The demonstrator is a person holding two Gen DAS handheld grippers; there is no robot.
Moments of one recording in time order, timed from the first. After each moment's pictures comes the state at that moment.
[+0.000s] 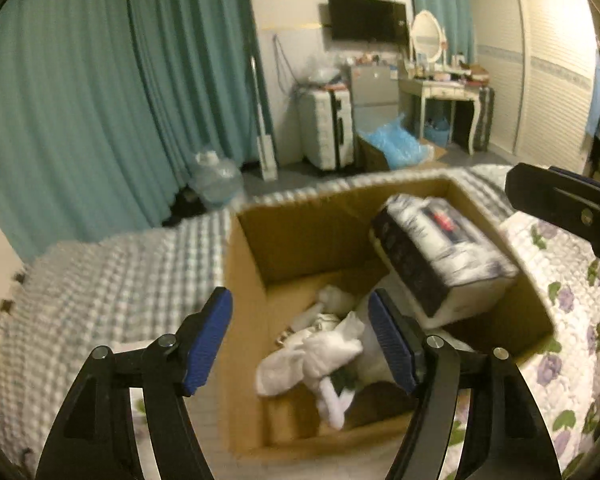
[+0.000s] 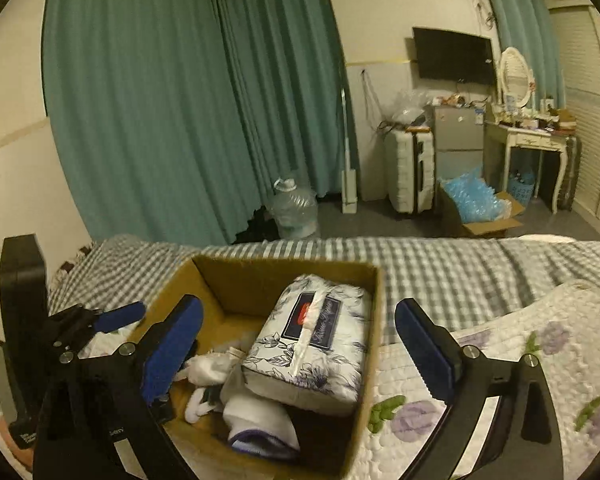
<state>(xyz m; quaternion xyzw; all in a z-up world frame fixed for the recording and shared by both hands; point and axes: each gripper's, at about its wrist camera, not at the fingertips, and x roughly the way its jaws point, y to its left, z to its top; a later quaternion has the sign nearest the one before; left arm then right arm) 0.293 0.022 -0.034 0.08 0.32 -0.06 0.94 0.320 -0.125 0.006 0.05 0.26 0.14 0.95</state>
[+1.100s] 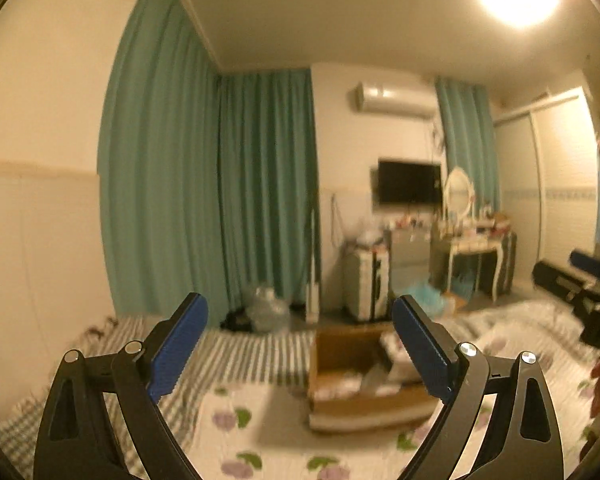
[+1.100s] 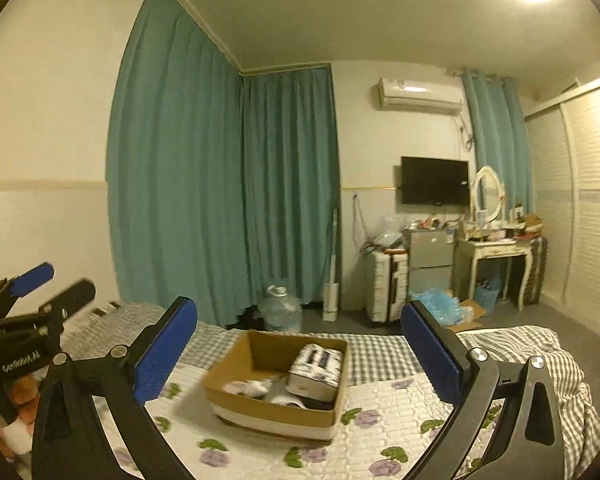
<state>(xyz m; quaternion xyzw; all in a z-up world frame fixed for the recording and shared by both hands) 0.061 0.087 0.076 0.01 0.05 0.02 1.00 0.062 -0.132 0.128 0.01 0.05 0.11 0.99</state>
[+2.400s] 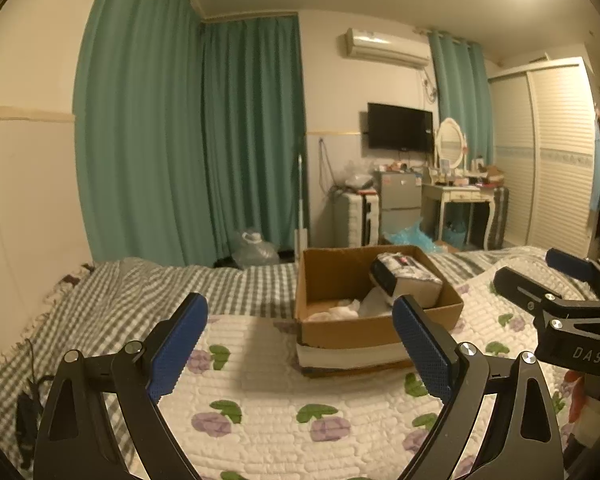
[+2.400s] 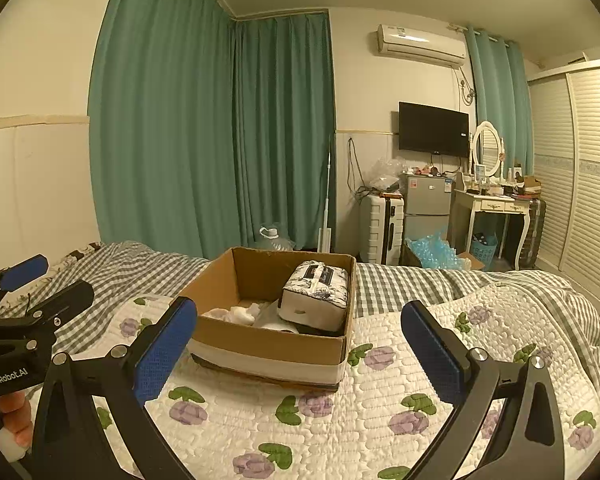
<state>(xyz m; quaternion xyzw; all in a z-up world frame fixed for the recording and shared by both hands) 0.095 0.077 -0.004 0.01 0.13 -0.01 0.99 0.122 -0.111 0.015 -0.01 0.14 0.09 0.99</state>
